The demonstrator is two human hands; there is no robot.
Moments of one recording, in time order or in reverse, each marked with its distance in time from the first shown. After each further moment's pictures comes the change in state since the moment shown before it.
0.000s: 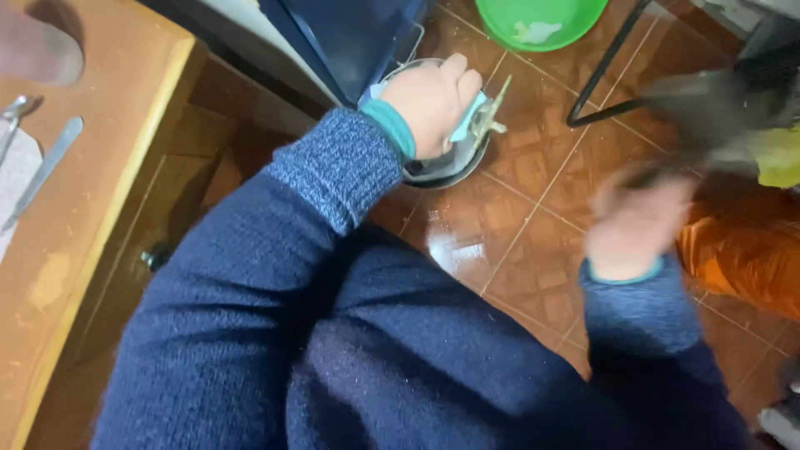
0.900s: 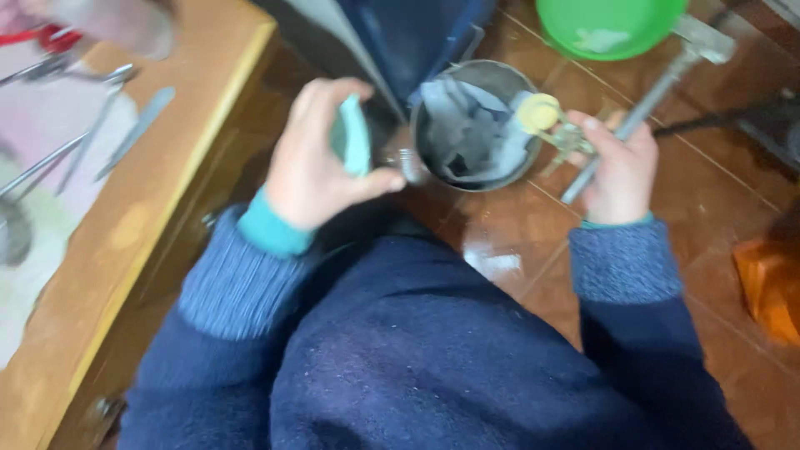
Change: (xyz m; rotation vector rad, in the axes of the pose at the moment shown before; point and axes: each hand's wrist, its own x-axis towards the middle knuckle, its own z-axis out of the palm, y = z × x) left_hand -0.166 0.019 -0.091 -0.365 0.426 -0.388; right_hand 0.069 -0.013 0.072 0.977 -0.135 0.376
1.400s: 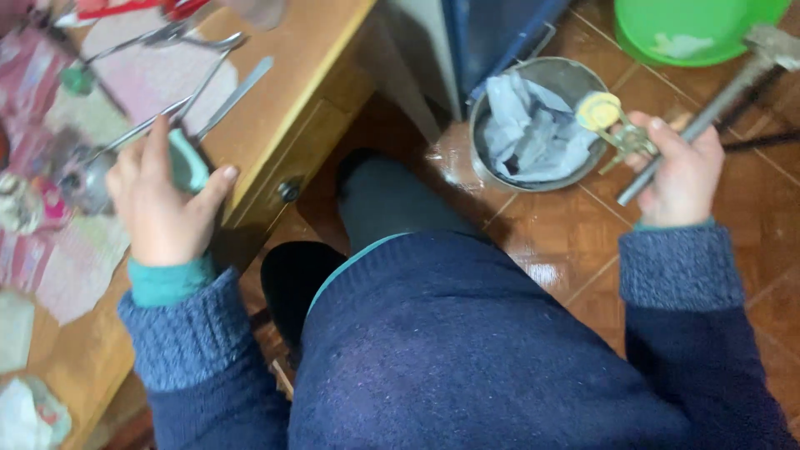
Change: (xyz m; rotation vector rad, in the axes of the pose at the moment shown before) left_hand -0.173 -0.047 -0.150 0.782 0.244 -0.477; right_hand 0.003 0.046 -0.017 0.033 -0.009 -0.027
